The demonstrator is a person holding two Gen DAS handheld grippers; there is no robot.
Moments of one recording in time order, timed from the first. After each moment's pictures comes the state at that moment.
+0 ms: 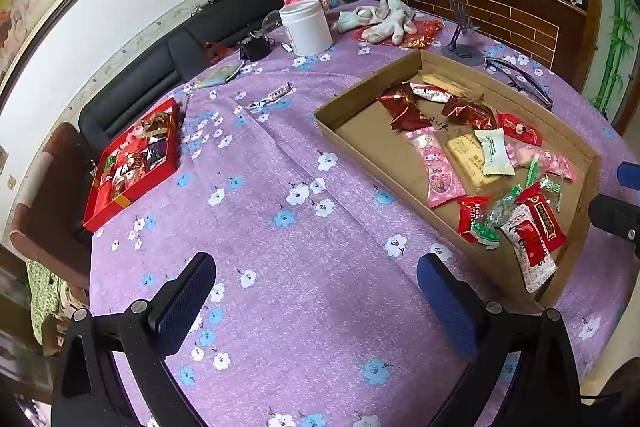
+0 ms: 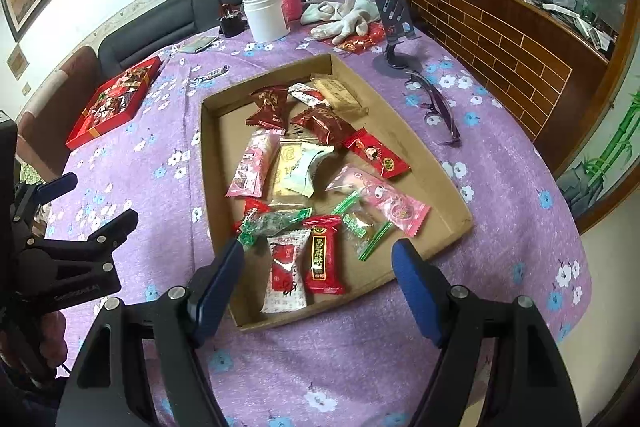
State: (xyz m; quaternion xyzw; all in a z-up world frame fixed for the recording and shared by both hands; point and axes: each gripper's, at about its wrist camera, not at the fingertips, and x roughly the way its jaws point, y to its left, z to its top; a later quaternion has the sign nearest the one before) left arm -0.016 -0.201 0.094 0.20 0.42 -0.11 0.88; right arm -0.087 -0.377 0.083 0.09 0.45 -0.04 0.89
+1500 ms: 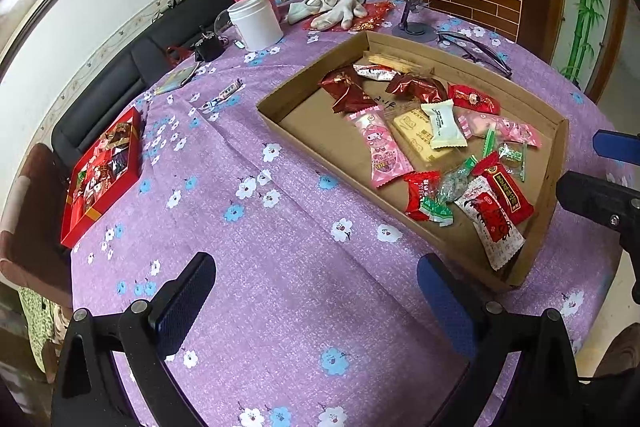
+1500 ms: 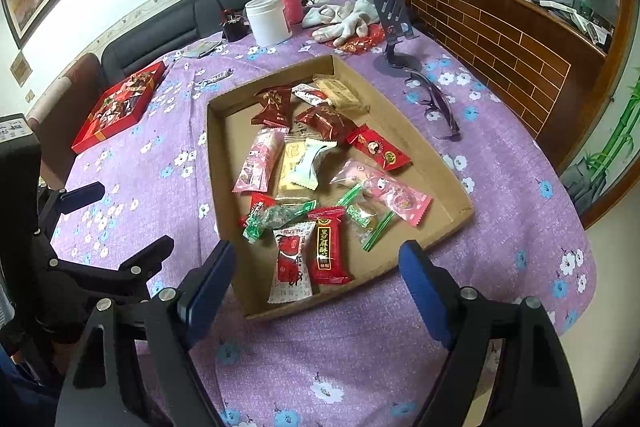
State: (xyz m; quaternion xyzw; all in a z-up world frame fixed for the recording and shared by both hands) left arm -0.031 -0.231 0.080 0.23 0.44 -0.16 0.85; right arm -0.097 -0.376 0.081 0.10 0.44 -0.03 0.89
